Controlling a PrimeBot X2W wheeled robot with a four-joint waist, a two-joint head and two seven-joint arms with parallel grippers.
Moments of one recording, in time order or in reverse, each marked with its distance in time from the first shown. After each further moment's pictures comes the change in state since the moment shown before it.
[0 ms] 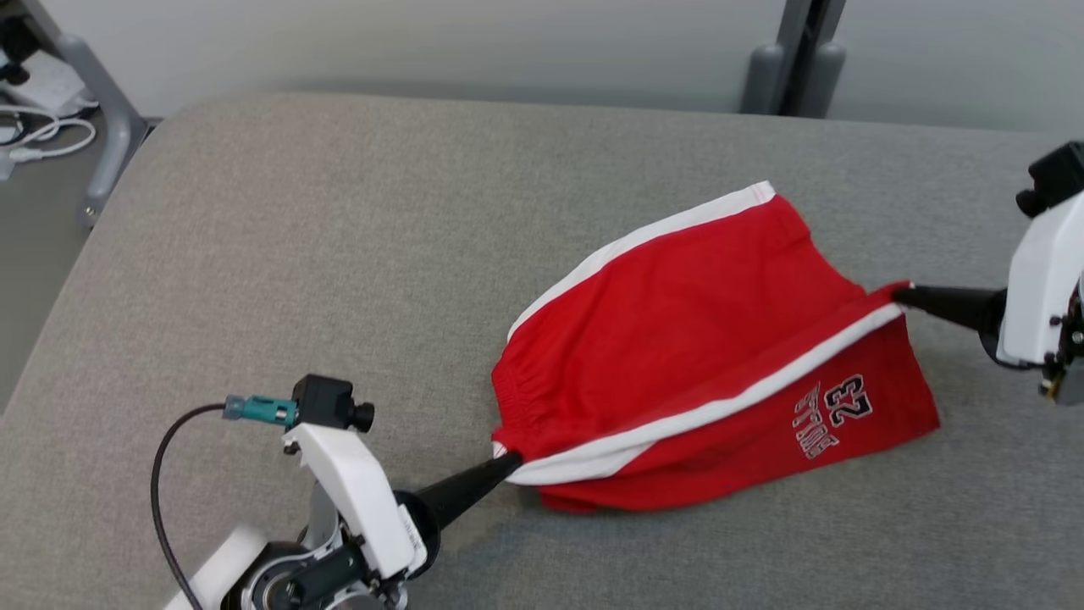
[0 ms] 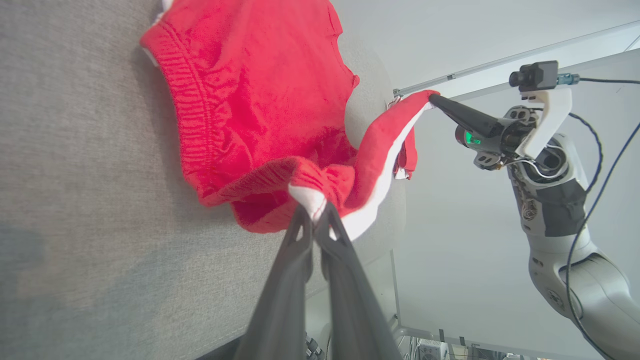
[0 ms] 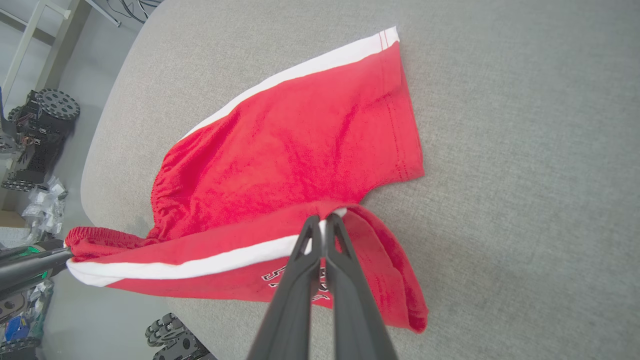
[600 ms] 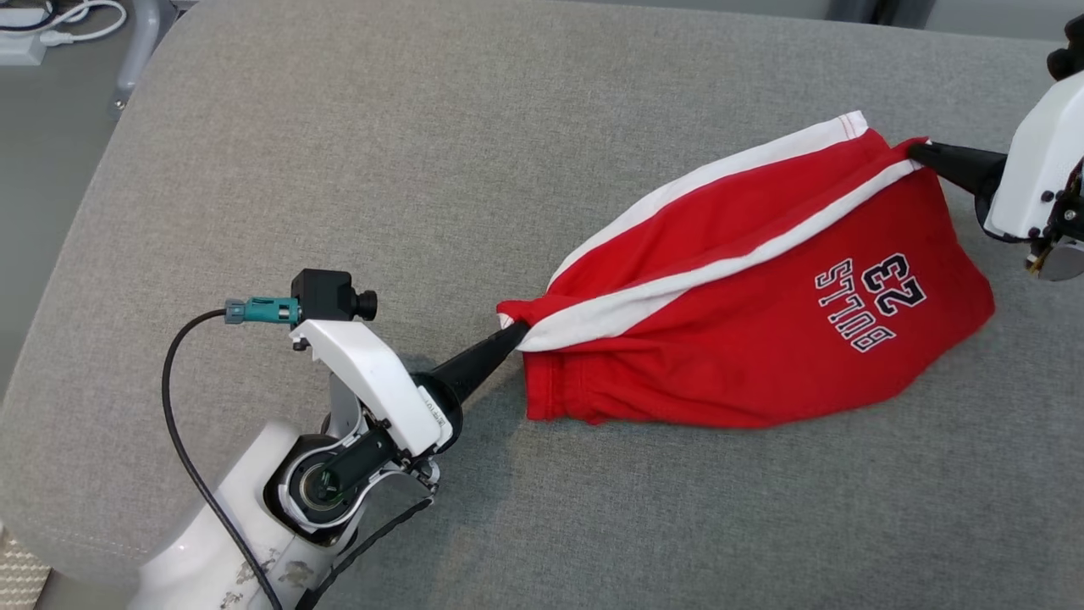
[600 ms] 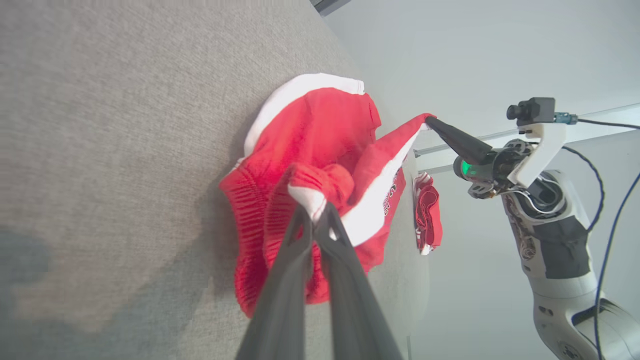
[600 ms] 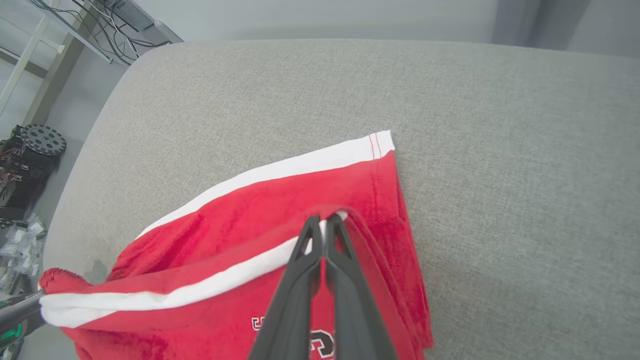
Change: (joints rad) left arm -0.219 -0.158 0.037 0.249 0.053 -0.088 -0.089; right arm -0.211 0.164 -0.084 0.229 -0.201 0.000 -0.077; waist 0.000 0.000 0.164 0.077
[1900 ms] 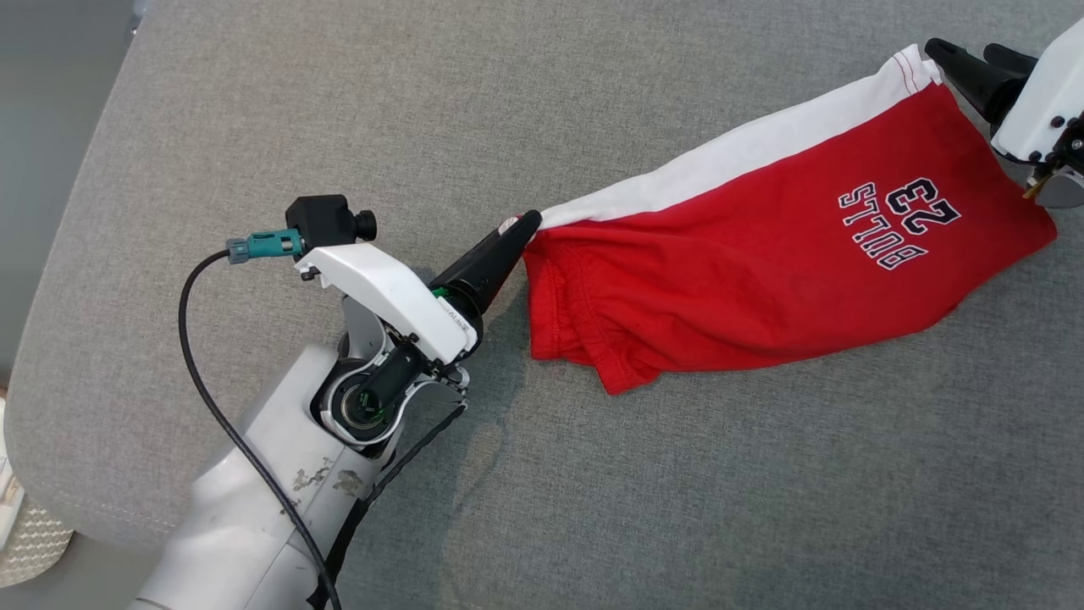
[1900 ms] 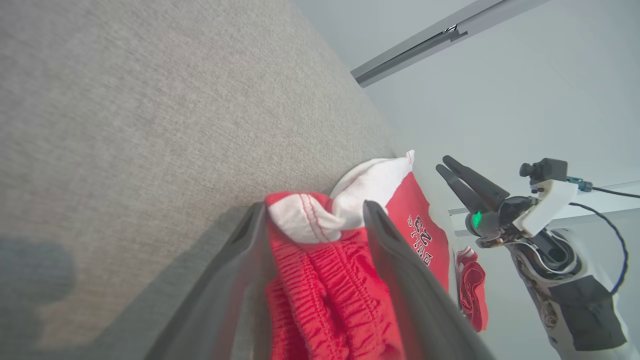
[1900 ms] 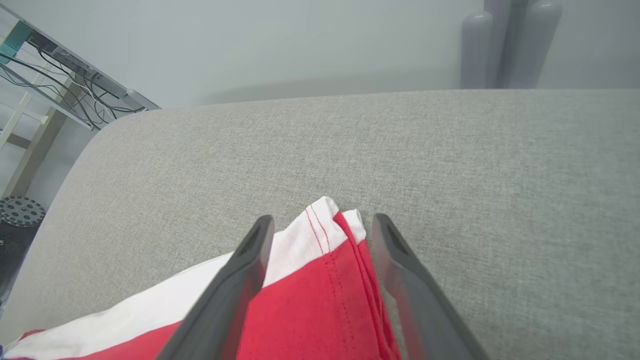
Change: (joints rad) left arm -0.197 -0.153 0.024 0.306 0.070 -0.080 -0.164; right arm -0.135 0.122 -0.077 0.255 -0.138 0.000 -0.209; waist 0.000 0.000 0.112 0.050
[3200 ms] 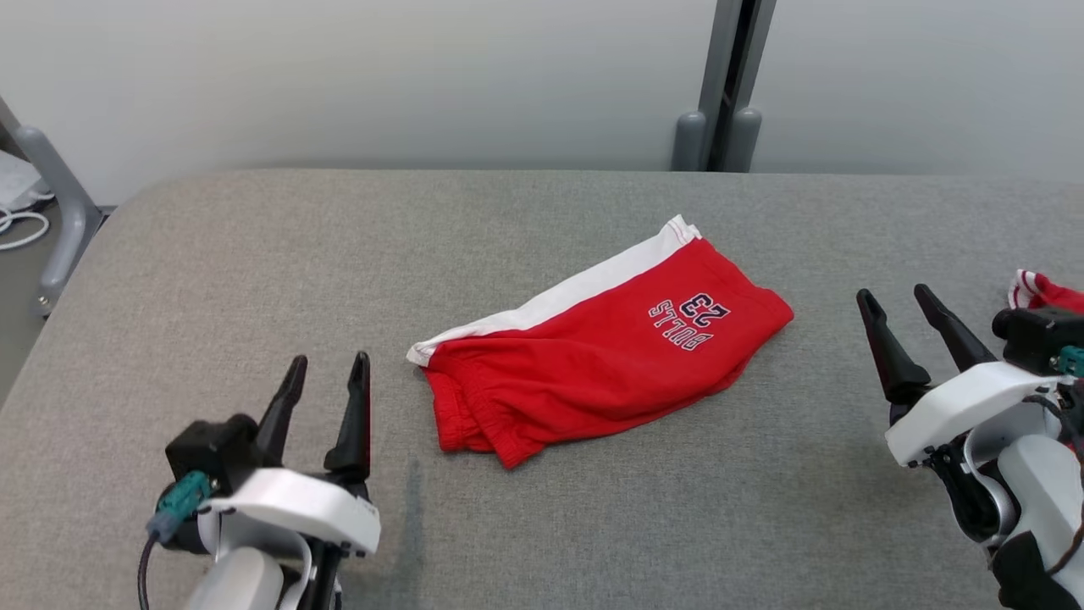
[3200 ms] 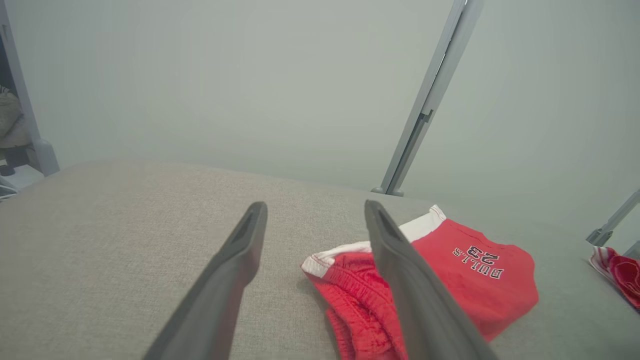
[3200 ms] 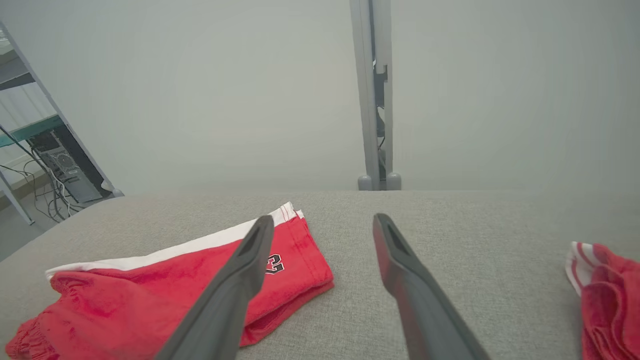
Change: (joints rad) left arm 0.449 0.094 0.224 -0.202 0.802 0.211 -0.466; right arm 0.622 0.093 -0.129 -0.186 -0.289 0.000 -0.650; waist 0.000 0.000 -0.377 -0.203
